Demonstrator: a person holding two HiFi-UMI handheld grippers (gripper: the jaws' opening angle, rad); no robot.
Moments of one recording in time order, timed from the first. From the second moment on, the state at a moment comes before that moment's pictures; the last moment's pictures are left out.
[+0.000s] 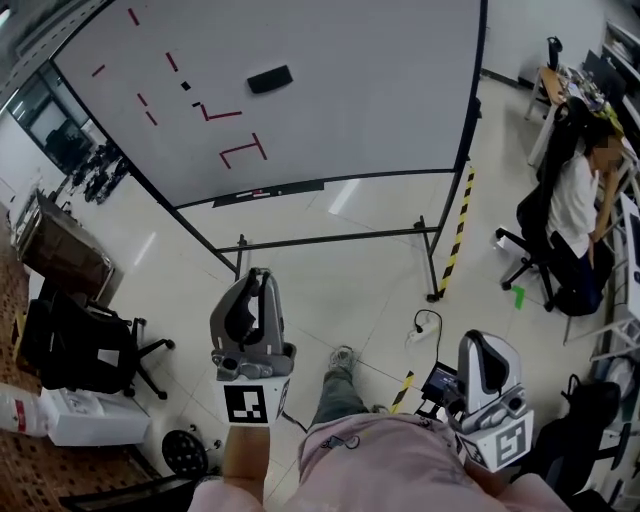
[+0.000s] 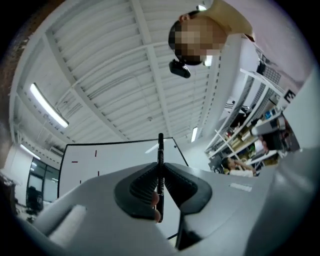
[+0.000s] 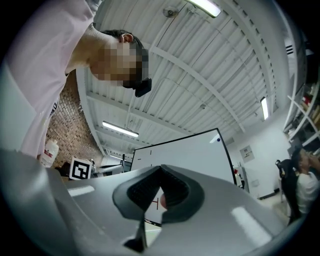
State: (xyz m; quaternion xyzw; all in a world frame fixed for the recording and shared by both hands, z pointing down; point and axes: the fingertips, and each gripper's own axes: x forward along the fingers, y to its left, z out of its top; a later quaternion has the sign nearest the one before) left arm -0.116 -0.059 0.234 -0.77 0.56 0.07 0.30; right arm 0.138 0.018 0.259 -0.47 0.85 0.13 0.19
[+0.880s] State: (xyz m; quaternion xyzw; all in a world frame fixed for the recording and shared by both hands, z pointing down) left arm -0.203 -0.589 0.646 -0.74 0.34 -0.46 0.36; right arm 0.099 -0.342 0.324 -0.63 0.77 0.06 0.03
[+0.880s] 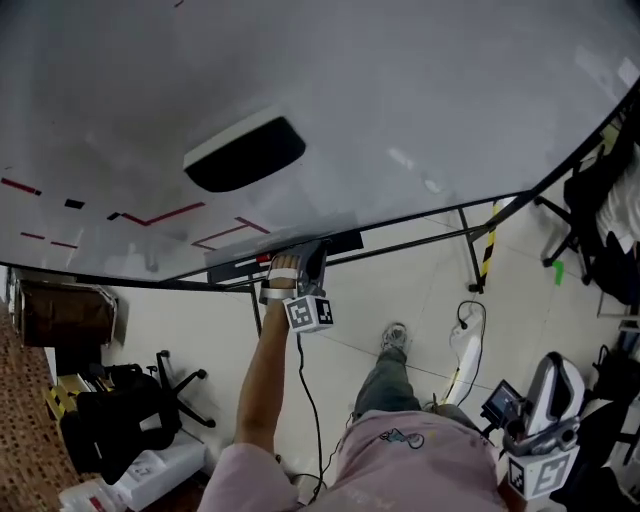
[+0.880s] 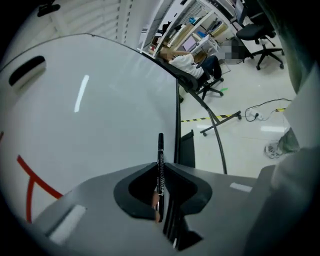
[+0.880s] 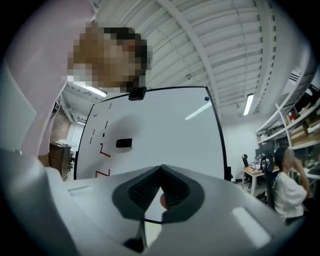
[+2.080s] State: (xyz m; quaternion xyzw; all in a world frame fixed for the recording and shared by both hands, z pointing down) left arm -0.130 -0.083 0.254 -0.76 0.60 0.22 0.16; right arm 0.165 -0.038 0.287 -0.53 0.82 0.11 0.16
